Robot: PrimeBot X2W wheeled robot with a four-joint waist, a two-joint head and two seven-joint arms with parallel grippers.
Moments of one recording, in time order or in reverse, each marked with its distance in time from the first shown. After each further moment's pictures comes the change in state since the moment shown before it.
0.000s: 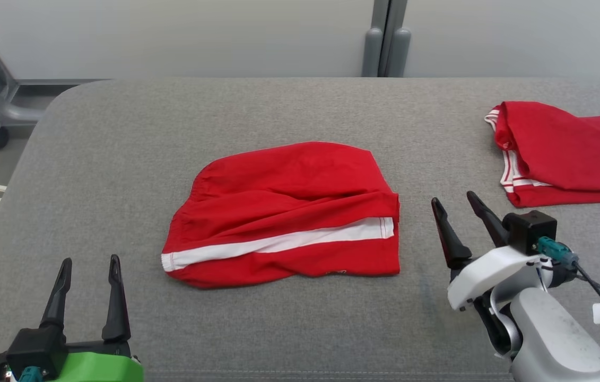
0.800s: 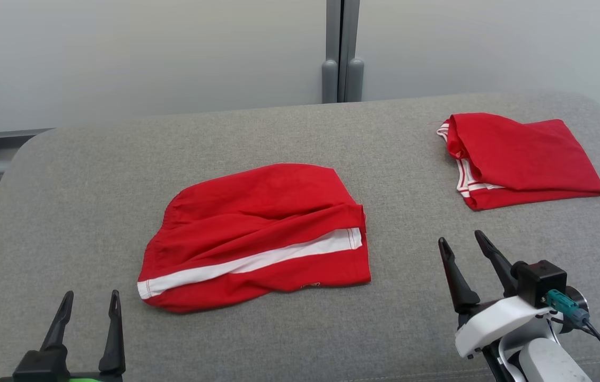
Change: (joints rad) left arm 0.072 0.071 -0.018 0.058 0.022 0.000 0.000; right arm 0.242 0.048 -0.103 -0.223 -0.136 0.000 -0.001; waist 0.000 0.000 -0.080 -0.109
